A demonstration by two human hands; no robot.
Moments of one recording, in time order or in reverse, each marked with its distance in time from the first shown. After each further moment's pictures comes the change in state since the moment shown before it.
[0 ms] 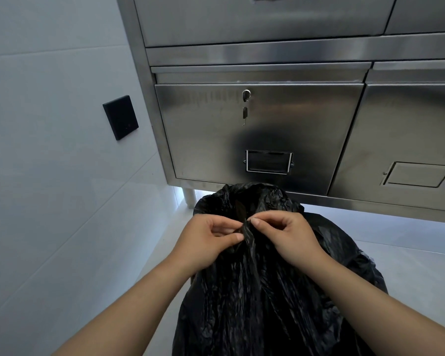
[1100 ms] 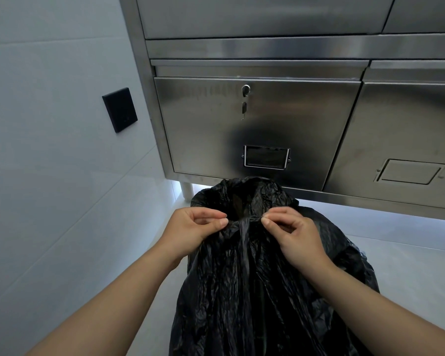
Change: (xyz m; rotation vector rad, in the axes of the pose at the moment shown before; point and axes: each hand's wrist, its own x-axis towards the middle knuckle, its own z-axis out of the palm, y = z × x) left_hand -0.006 -0.011 -0.015 -0.203 0.100 -0.110; right_hand -0.024 0.003 -0.003 0.001 0.200 0.003
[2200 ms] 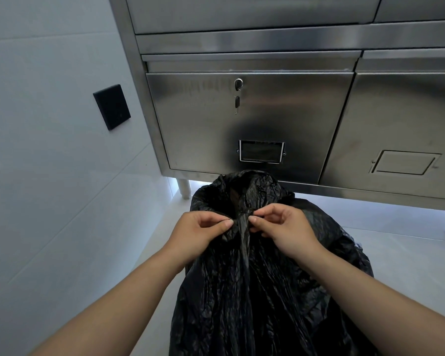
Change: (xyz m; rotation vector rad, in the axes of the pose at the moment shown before) left_hand -0.003 -0.008 0.020 0.100 -0.035 0.014; right_hand 0.007 -0.004 0.002 0.191 -0.154 0.277
